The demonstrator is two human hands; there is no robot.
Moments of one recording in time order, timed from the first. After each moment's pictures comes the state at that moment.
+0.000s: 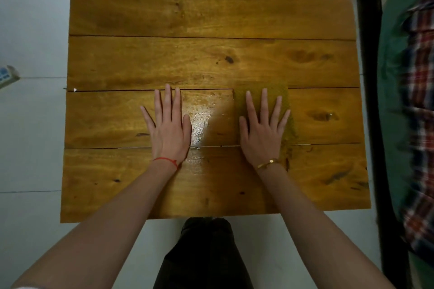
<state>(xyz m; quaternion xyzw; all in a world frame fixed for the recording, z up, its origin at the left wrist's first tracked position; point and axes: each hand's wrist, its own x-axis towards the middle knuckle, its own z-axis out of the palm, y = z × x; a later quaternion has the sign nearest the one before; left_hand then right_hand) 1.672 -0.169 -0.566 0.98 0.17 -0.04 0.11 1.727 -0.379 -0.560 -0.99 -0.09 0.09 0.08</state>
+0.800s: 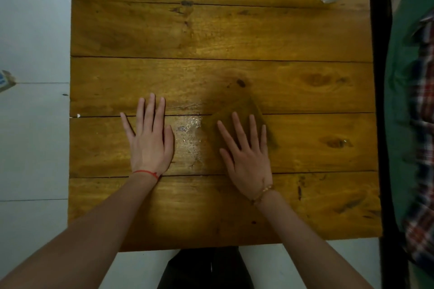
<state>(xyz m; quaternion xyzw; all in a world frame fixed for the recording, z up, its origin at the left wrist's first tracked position) 1.693 -0.098 -0.566 0.98 0.17 -0.04 0.11 1.726 -0.333 -0.559 -0.96 -0.24 0.11 0.07</state>
